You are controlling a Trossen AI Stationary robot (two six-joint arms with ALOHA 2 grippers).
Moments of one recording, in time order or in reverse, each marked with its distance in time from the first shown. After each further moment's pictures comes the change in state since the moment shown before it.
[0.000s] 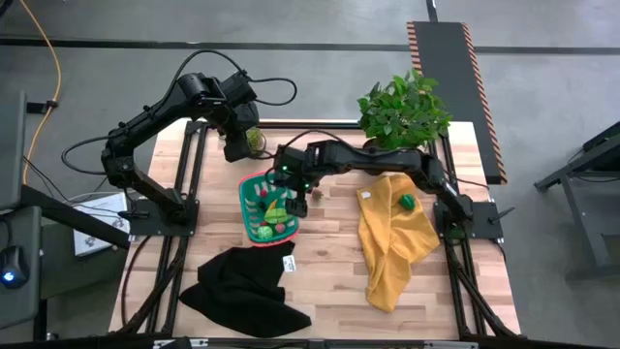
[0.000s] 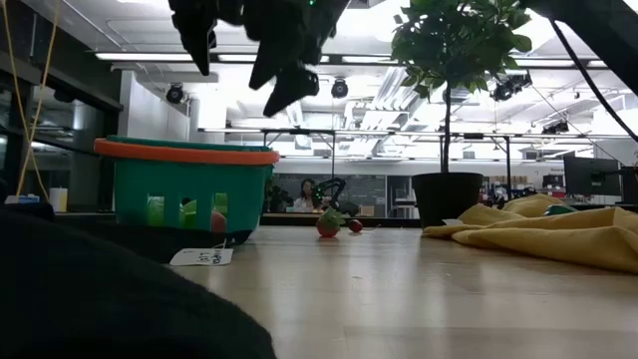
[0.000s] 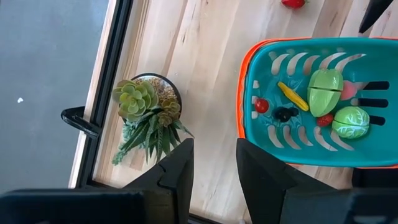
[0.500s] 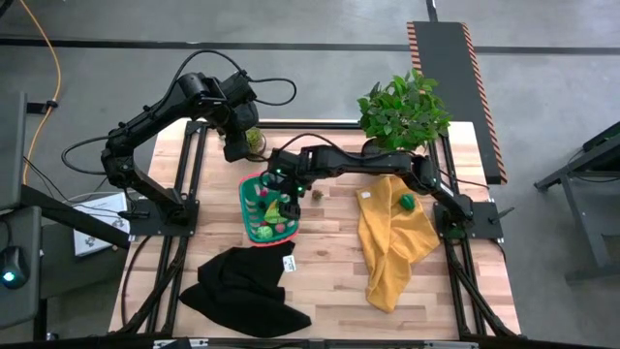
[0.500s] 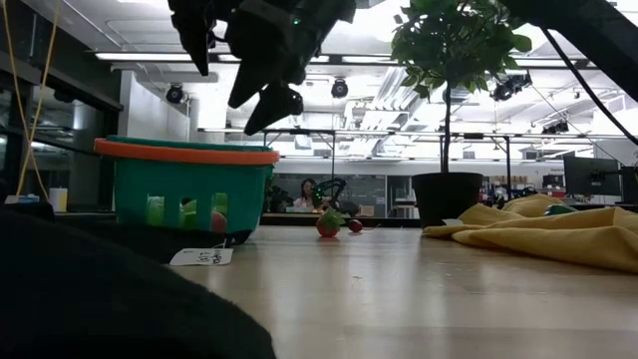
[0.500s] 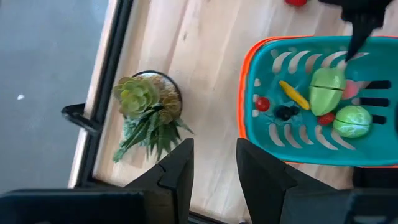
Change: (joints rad) left arm -0.001 0.000 0.000 -0.006 -0.005 -0.006; right arm -0.006 0.067 -0.001 0.108 -0.065 0.001
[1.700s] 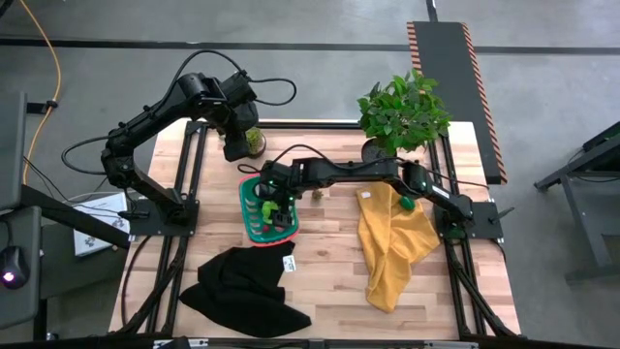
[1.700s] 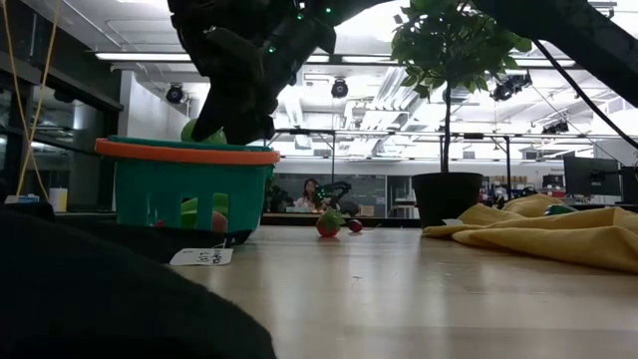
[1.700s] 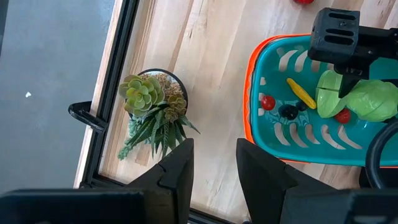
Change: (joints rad) left arm 0.000 0.000 0.000 0.000 -0.026 -0.002; right arm 0.031 0.096 -0.005 0.167 0.004 -0.050
